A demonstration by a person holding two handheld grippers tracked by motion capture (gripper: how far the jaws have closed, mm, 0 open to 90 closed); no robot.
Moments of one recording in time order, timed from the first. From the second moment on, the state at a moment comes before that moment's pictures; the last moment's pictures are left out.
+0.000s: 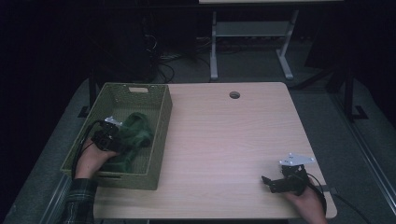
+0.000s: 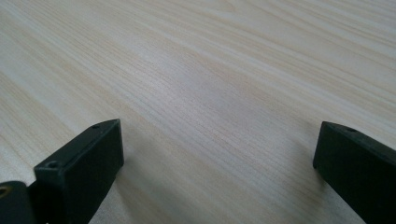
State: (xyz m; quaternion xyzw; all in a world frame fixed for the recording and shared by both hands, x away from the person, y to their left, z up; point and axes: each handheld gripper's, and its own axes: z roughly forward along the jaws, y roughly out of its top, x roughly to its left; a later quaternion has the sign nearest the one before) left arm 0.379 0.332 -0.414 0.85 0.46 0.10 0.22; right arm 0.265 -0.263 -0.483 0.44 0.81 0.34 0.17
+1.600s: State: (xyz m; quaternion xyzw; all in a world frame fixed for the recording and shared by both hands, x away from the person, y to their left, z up) left arm 0.359 0.327 -0.297 0.80 0.41 0.15 0.41; right arm 0.265 -0.263 -0.483 0.44 0.81 0.34 0.17
